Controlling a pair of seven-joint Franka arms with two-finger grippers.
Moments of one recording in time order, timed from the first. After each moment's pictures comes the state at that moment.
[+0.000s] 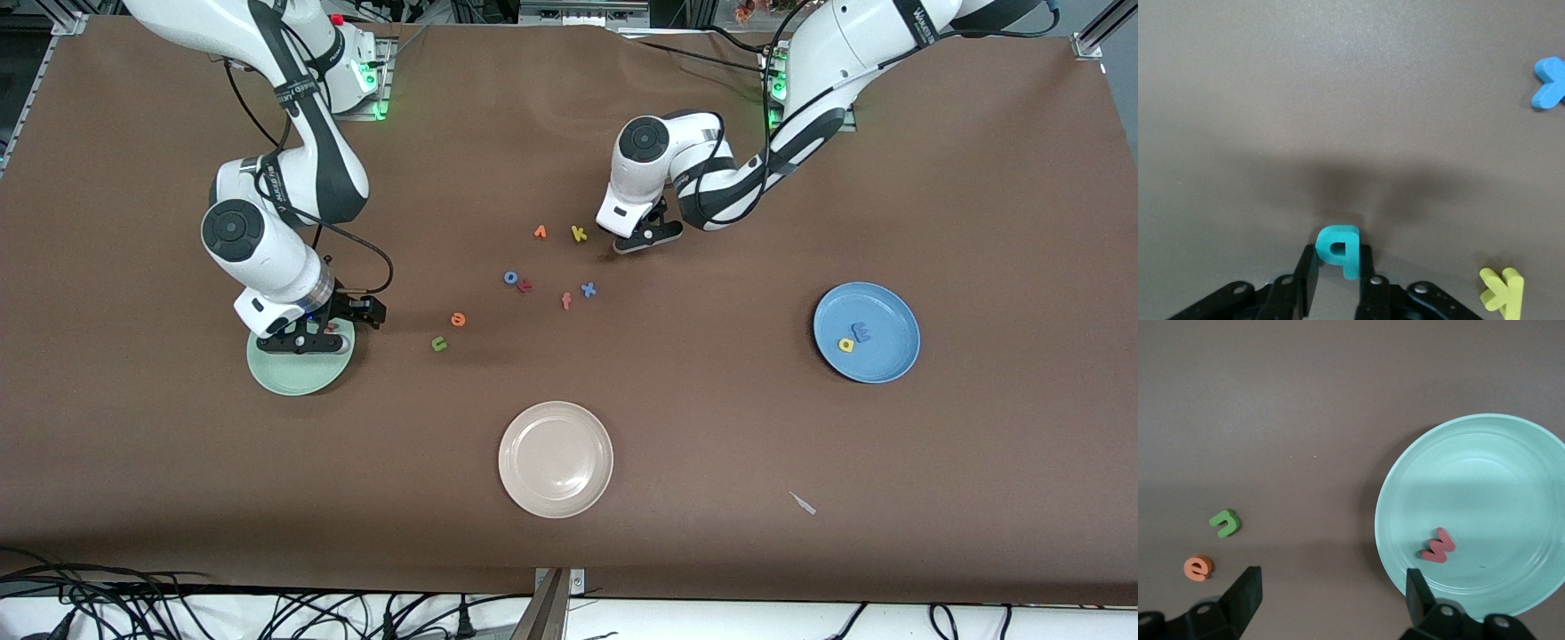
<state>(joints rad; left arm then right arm) 0.03 0.68 -0.86 -2.16 0.65 2.42 -1.57 0.40 0.34 -0.14 -2.00 0.06 2.36 0.24</state>
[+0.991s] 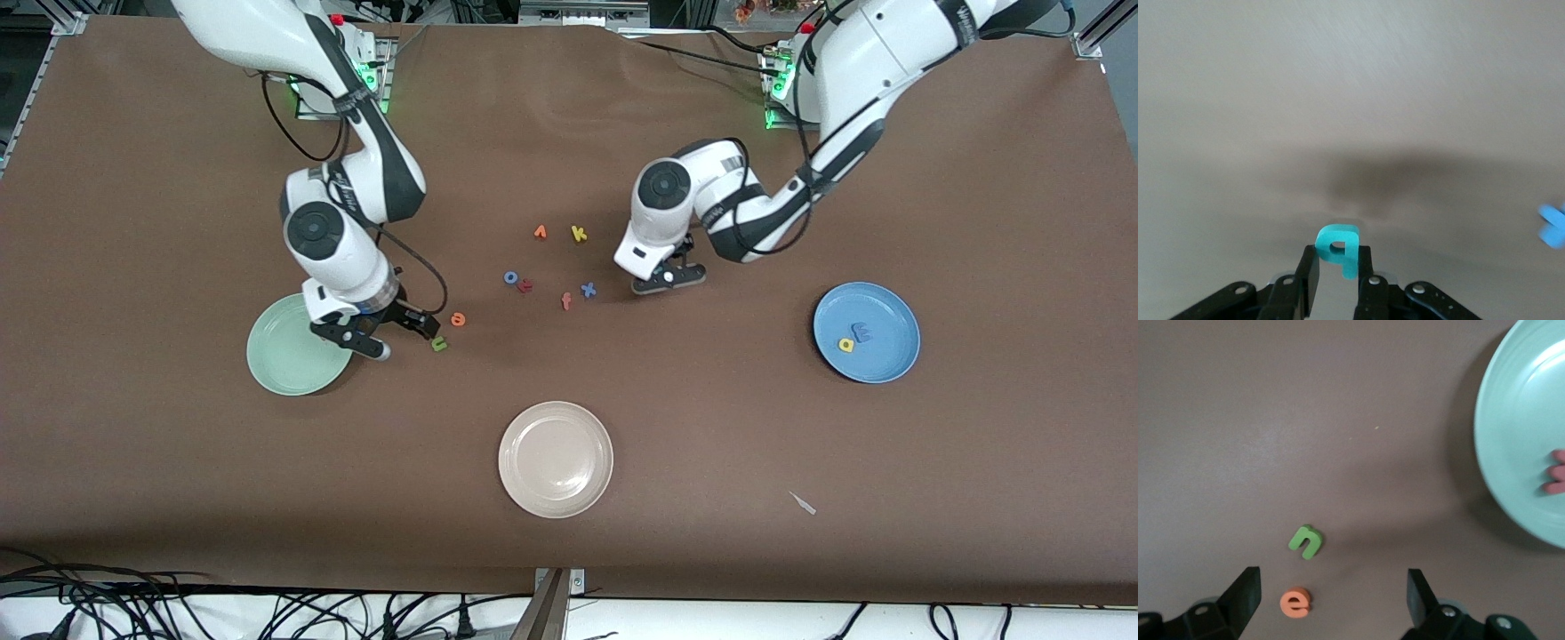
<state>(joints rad) 0.12 0.68 -0.82 -1.97 0.56 2.17 -1.19 0.50 0.47 -0.09 -1.97 0.06 2.49 0.80</state>
